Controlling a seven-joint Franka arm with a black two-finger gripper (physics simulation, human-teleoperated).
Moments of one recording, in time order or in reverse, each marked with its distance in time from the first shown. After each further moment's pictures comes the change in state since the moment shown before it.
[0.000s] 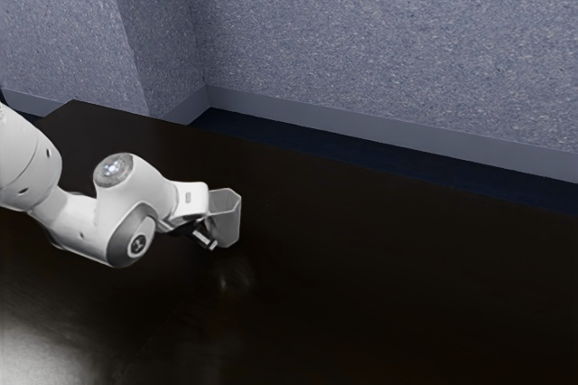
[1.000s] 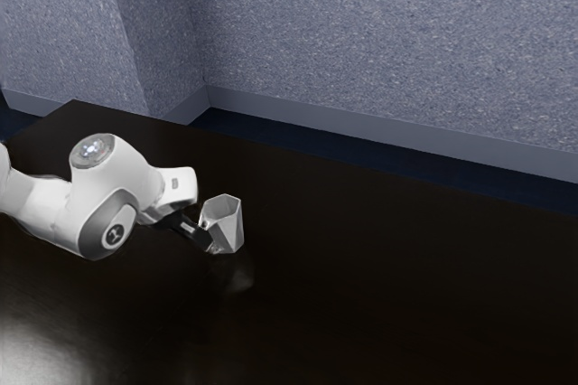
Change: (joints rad) arm -0.015 -0.275 -0.040 -0.149 -0.027 -0.166 -0.130
